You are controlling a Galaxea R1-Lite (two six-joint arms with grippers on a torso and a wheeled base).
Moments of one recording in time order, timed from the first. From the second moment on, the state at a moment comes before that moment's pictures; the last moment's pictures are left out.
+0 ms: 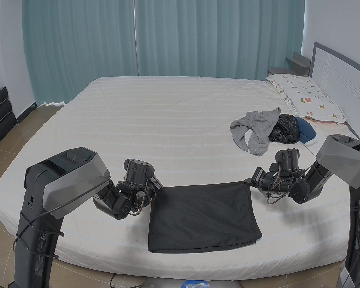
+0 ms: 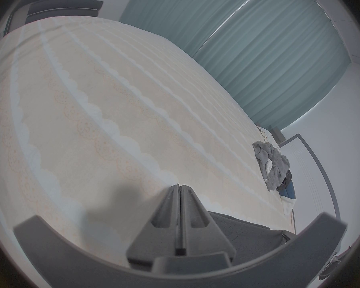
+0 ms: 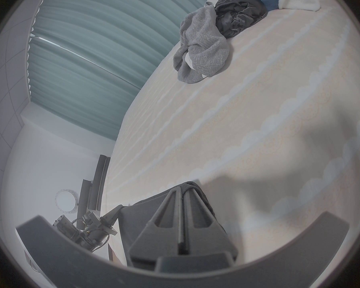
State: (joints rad) left arm -0.42 2.50 -1.21 -0.69 0.16 -0.94; right arm 0.19 2.38 -1.03 -0.79 0.32 0.80
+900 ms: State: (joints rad) left arm -0.42 2.49 -1.19 -0.69 0.17 -1.01; right arm 0.20 2.34 -0.94 -0.80 0.31 0.77
